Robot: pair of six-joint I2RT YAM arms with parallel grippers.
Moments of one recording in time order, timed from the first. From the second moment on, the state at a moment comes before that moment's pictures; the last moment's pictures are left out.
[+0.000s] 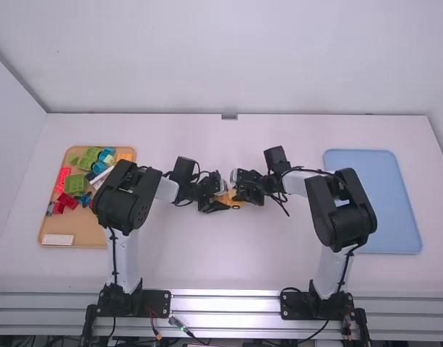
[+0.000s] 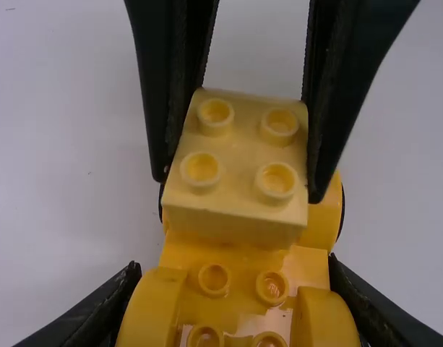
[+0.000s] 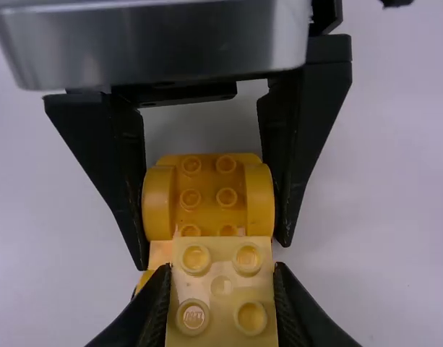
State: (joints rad) left arm -0.26 2.11 0.90 0.23 0.91 0.87; right arm 0.30 1.98 0.99 -0.19 -0.82 -1.08
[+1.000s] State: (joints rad) left arm -0.26 2.11 0.90 0.25 0.90 0.82; right arm 0.31 1.98 0.97 -0.18 -0.82 -1.08
